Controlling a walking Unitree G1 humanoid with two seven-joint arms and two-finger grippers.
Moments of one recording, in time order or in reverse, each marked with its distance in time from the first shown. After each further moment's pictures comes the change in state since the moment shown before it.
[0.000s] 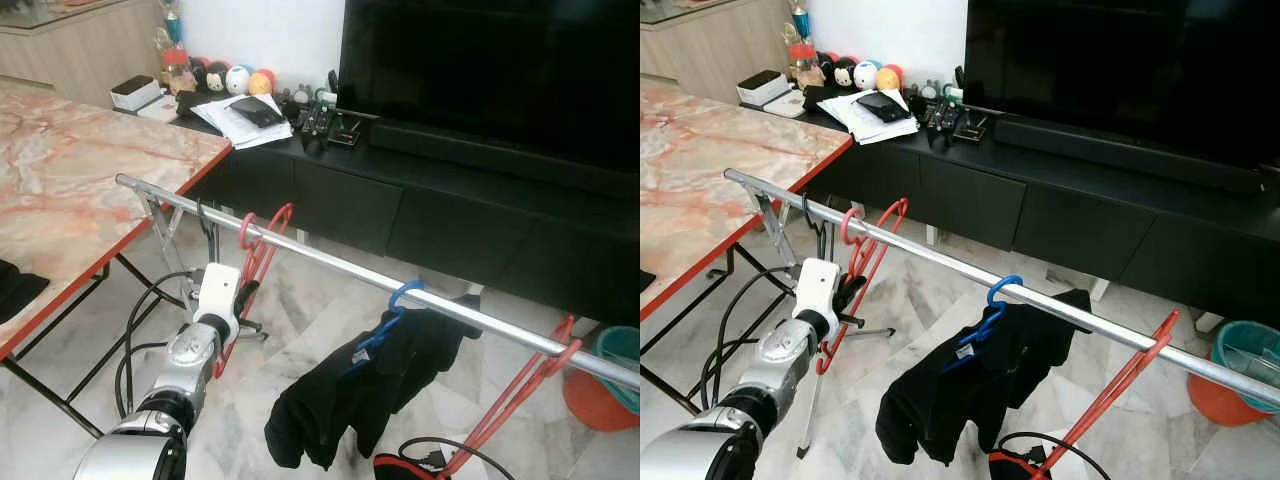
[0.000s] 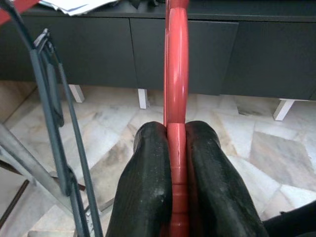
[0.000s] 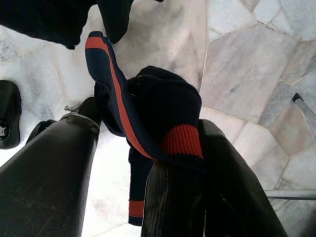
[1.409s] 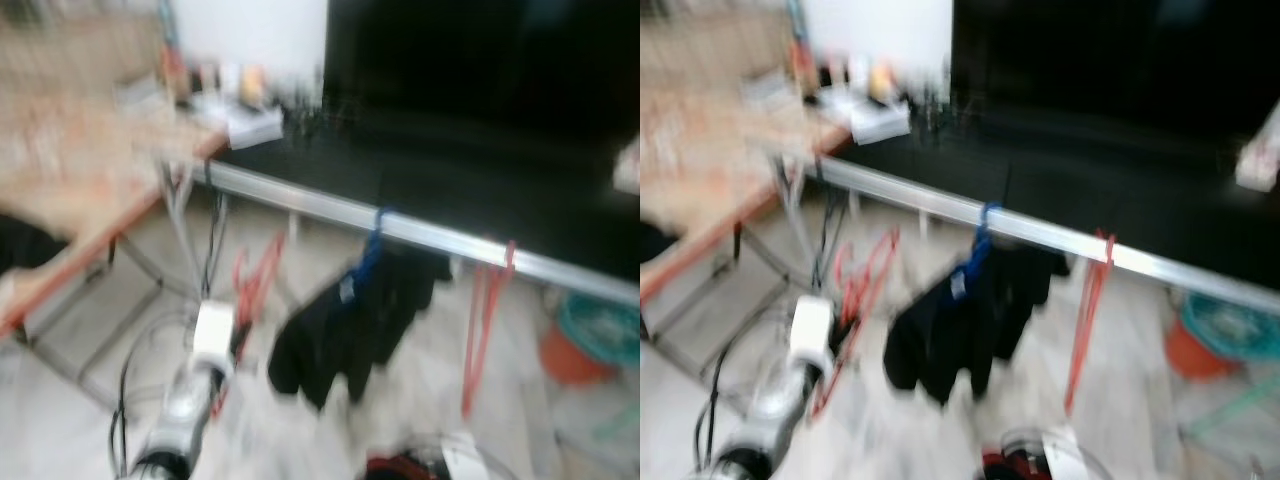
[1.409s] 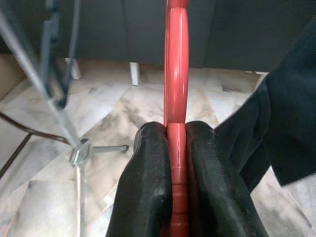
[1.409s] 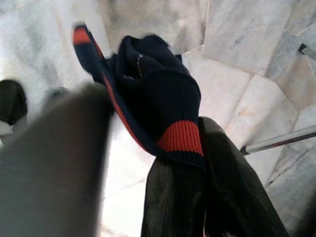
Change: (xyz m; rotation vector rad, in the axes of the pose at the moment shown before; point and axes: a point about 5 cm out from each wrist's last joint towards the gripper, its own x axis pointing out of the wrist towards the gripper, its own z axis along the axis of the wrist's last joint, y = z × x) left arm -0.032 -0.004 -0.037 -0.038 0.055 0.043; right arm 0.000 0.005 -0.003 0.000 0.006 0.009
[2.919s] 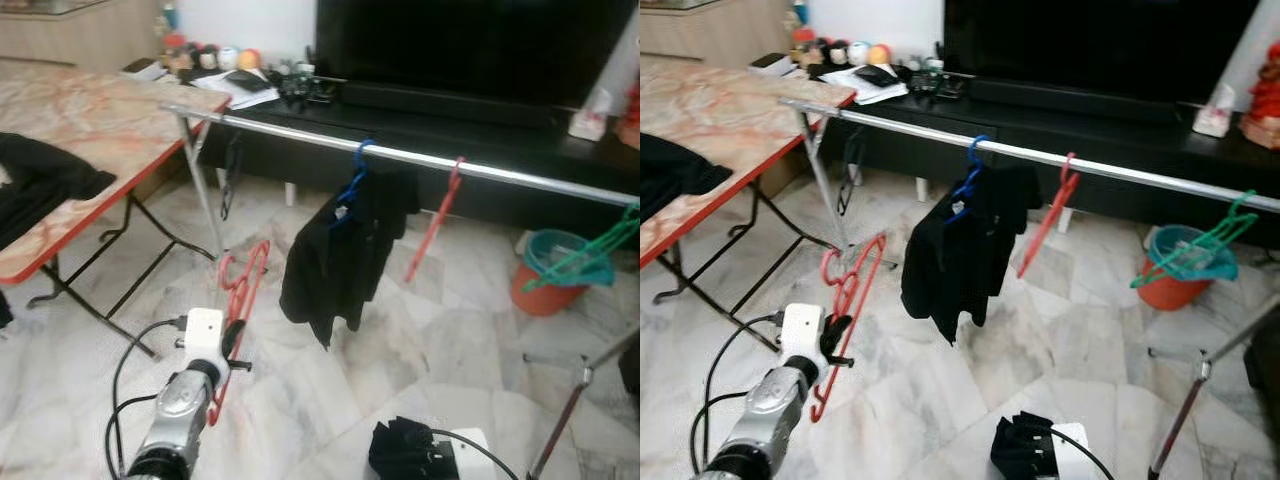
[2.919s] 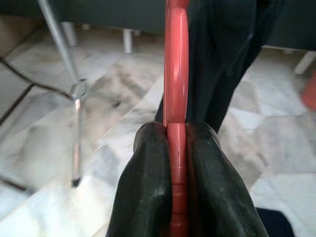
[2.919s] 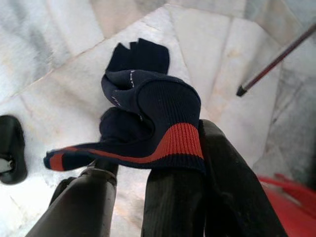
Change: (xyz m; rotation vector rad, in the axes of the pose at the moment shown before) left arm 0.002 -0.005 0.000 -0.075 0.024 0.018; right arm -0.001 -0.012 0.005 0.116 -0.101 -0.119
